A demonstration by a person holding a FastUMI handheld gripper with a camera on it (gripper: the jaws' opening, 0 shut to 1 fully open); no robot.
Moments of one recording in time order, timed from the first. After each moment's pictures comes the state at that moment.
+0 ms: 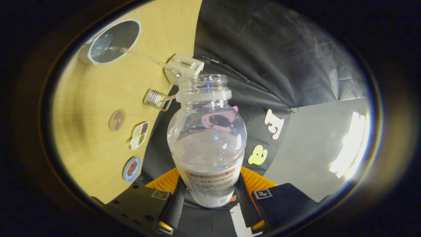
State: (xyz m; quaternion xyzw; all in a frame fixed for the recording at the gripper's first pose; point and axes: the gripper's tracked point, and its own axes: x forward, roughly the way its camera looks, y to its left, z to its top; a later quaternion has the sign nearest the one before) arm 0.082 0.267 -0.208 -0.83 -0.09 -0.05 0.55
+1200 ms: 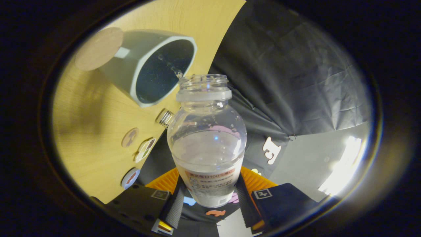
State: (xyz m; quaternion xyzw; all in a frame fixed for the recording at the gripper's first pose) arm 0.063 0.317 -0.291 -0.86 -0.13 0.02 0.48
